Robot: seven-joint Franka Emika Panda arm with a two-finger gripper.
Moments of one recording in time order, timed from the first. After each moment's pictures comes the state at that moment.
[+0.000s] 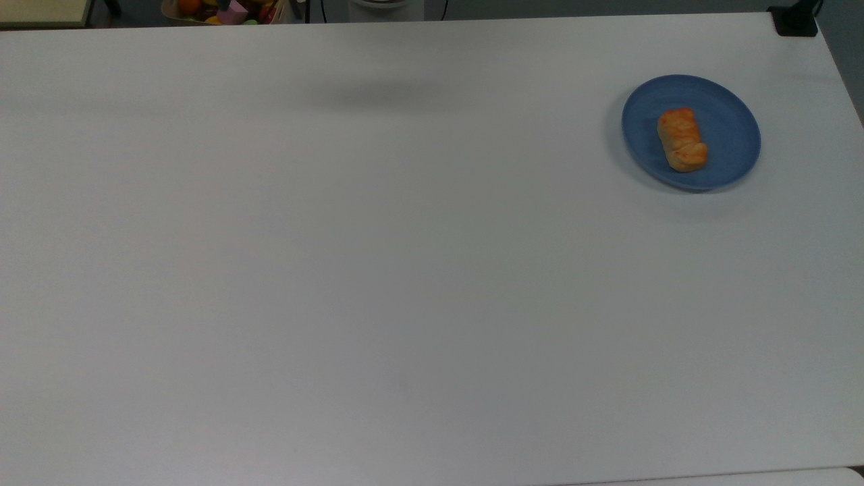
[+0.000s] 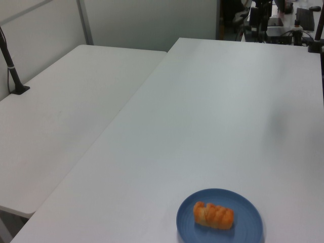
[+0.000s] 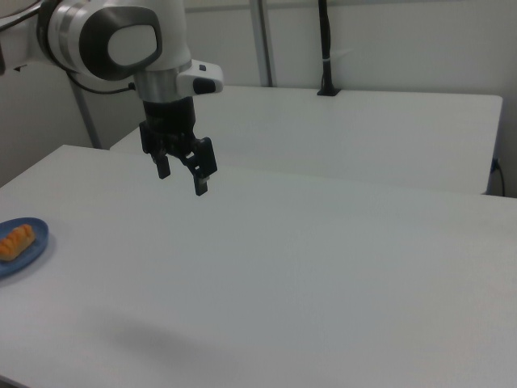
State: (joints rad) arm 0.08 -0.01 -0.23 -1.66 0.05 1.61 -0.02
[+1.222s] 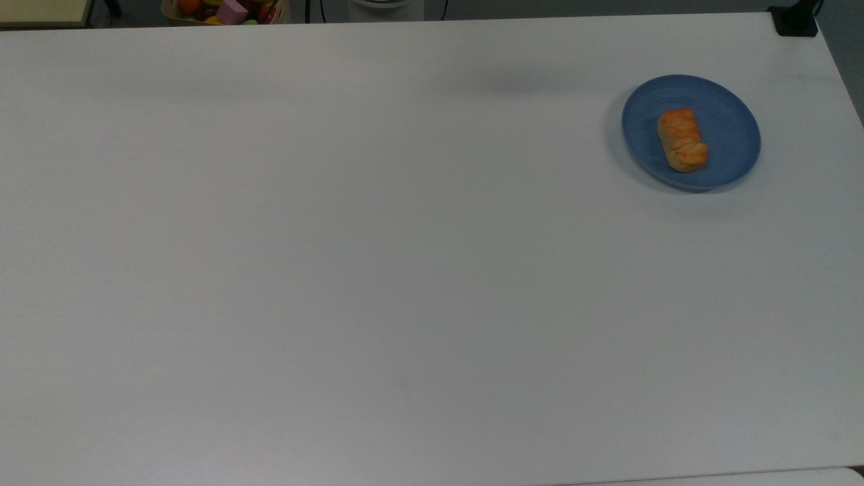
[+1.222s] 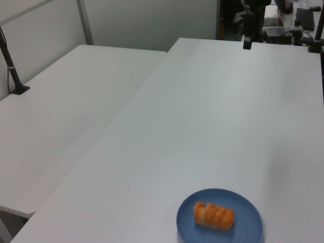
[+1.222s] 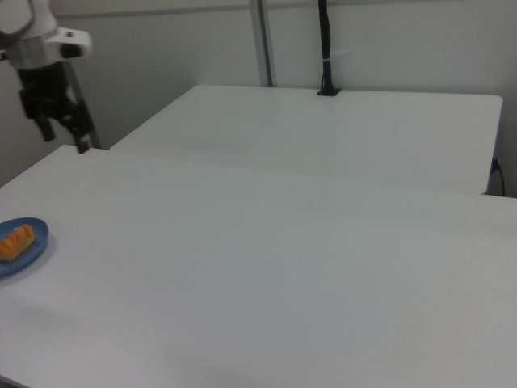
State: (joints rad) arm 0.10 -0.08 0.19 -1.64 0.10 1.62 0.27
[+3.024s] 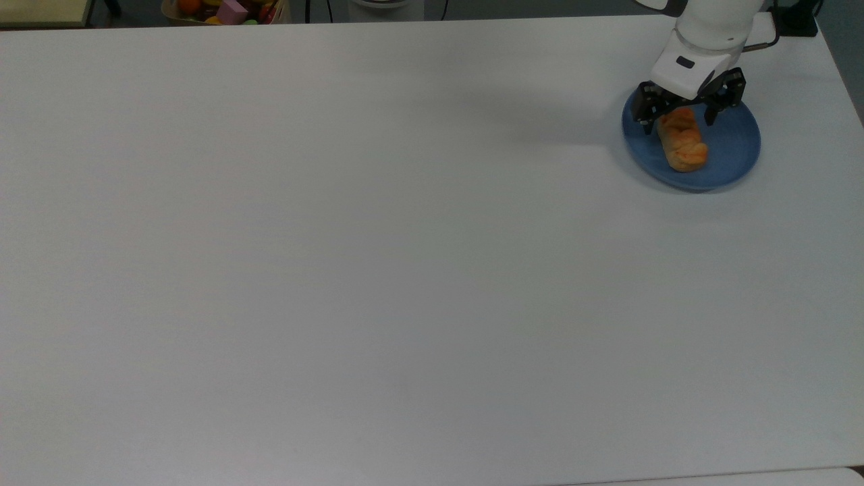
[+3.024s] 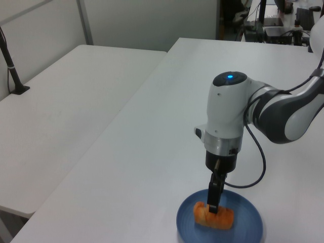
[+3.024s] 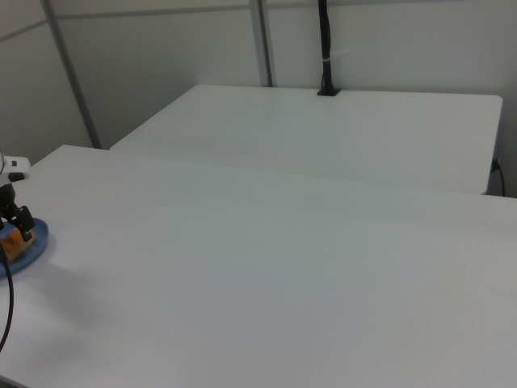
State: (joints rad) arm 0.47 0.52 0.37 -1.63 -0.11 2.25 0.71
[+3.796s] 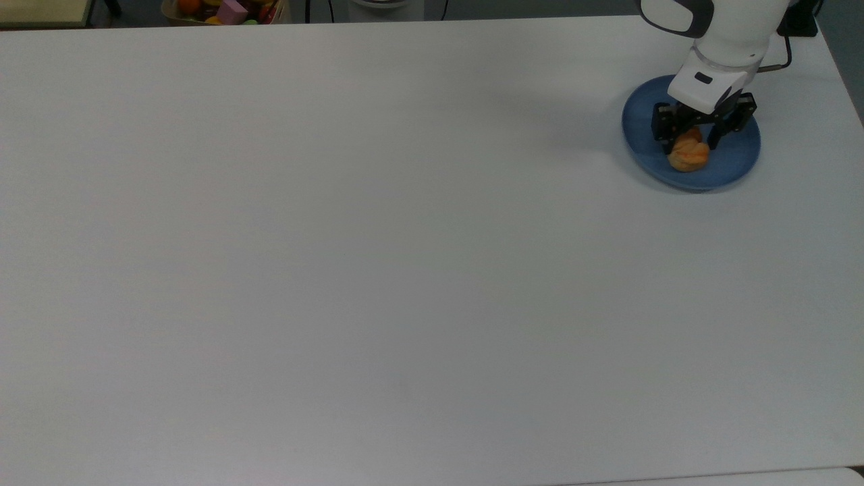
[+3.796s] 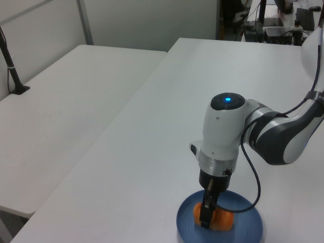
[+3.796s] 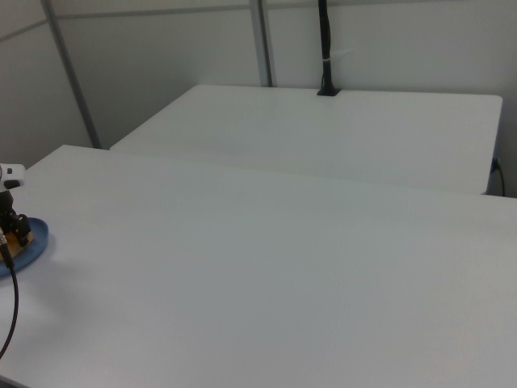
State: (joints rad) arm 0.52 0.64 0.38 -1.53 -0.24 2.28 0.84
